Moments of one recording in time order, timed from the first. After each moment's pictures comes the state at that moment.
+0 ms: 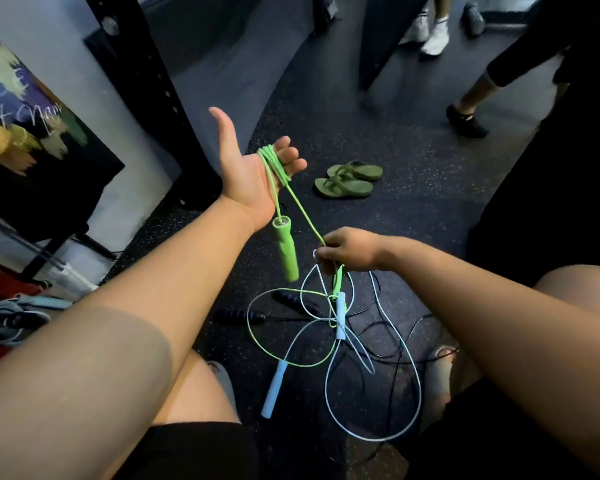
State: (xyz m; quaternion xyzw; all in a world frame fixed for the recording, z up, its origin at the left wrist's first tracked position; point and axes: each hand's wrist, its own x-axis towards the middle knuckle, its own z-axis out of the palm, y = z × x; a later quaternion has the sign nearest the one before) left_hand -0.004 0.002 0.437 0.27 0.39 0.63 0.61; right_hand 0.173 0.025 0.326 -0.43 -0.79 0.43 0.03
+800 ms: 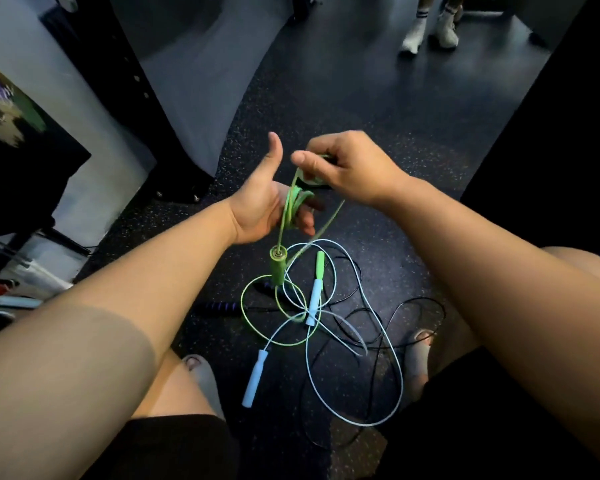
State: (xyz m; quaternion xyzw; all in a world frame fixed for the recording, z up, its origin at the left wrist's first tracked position) left_hand 0.018 -0.006 0.404 0.50 0.47 0.26 0.68; right_hand 0.193 0.034 0.425 -0.37 -0.86 0.21 0.30
